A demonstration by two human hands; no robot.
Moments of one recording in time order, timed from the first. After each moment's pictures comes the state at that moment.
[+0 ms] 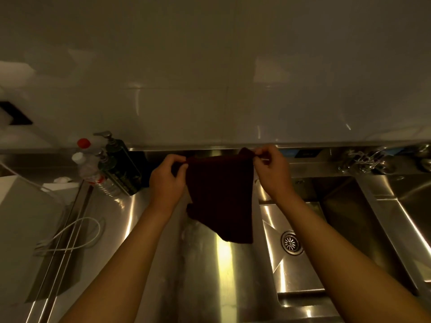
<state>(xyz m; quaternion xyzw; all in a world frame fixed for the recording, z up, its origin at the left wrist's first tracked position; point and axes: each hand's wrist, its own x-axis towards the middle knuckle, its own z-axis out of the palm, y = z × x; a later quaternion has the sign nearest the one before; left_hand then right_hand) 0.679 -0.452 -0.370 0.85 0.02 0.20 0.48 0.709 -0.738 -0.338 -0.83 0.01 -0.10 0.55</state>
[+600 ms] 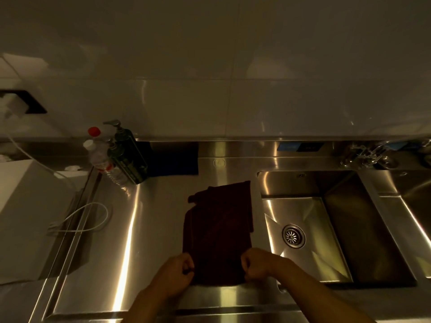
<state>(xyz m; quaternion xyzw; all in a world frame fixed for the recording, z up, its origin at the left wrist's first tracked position) 0.465 -0.438 -0.509 0.87 0.04 -0.28 0.40 0.536 -0.745 -0.470 -0.84 -0.12 0.50 0.18</state>
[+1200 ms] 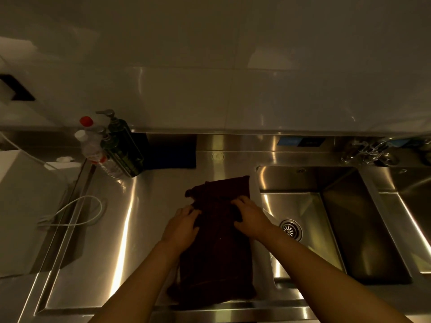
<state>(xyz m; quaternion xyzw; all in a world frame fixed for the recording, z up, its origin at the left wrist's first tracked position) 0.562 -0.467 -0.499 0.95 -0.05 -0.19 0.25 0.611 -0.727 -0.472 -0.94 -0.12 0.24 0.22</state>
